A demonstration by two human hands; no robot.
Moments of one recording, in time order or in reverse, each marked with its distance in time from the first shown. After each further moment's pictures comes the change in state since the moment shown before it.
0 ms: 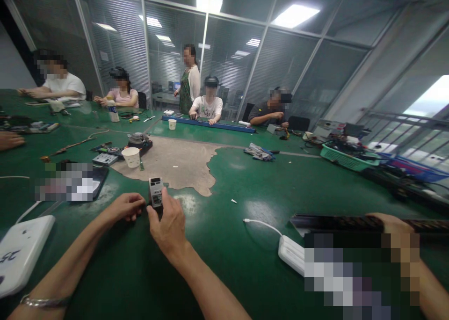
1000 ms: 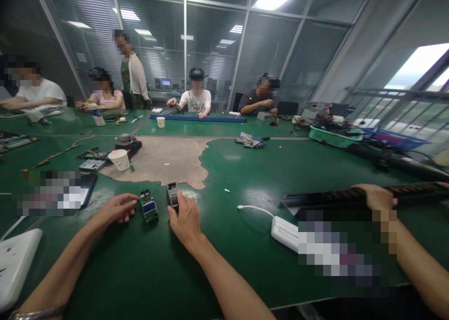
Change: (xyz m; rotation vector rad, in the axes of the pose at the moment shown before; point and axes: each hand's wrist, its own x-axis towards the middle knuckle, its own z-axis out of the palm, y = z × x) left_hand 0.000 0.006 0.002 -0.022 0.009 -0.034; right_hand -0.019 0.066 -0.021 -0.068 0.001 0.112
